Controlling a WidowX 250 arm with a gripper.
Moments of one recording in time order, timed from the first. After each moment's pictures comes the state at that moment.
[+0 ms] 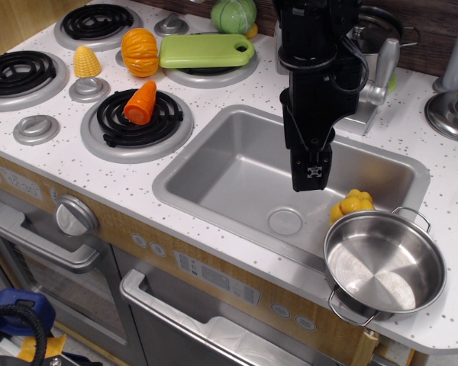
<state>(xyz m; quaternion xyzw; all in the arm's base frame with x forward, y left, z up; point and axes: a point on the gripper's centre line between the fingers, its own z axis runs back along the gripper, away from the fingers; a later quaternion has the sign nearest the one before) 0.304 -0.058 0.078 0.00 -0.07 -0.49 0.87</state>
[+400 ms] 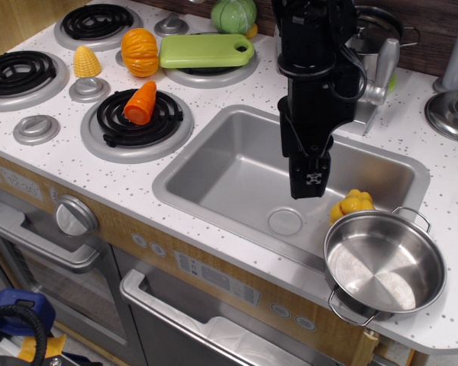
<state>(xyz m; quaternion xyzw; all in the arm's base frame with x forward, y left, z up) 0.297 -0.062 0.071 -0.02 -0.05 -0.47 0.88</state>
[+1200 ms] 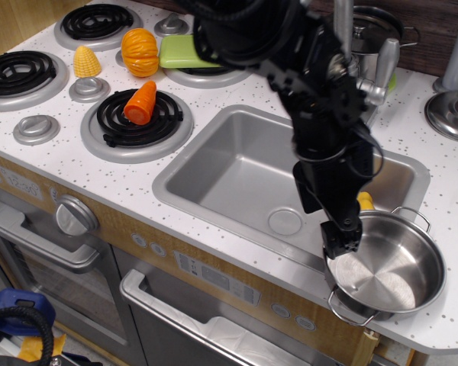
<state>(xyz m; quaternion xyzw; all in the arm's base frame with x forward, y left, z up) 0.293 -0.089 0.024 -0.03 -0.14 -0.38 0.91</state>
